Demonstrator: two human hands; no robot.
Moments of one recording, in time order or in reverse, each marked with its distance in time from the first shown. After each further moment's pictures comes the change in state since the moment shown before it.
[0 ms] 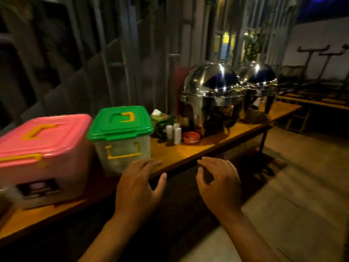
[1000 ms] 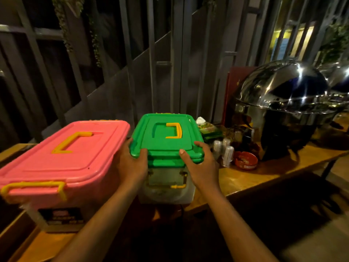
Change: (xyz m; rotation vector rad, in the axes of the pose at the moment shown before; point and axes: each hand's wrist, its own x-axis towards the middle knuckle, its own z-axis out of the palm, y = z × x) left_hand 0.145 -0.212 0.038 -0.334 0.363 -0.761; right_hand 0.137 -0.047 0.262 0.682 -0.308 0.392
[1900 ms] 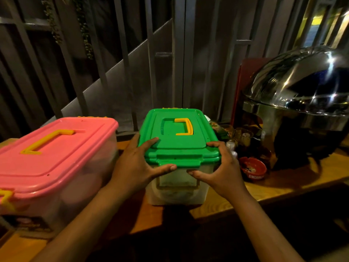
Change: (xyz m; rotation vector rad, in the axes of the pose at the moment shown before) left_hand -0.003 0.029 0.050 0.578 -0.341 0.424; right_hand 0.077 0.059 -0.082 -0.191 -0.222 -0.337
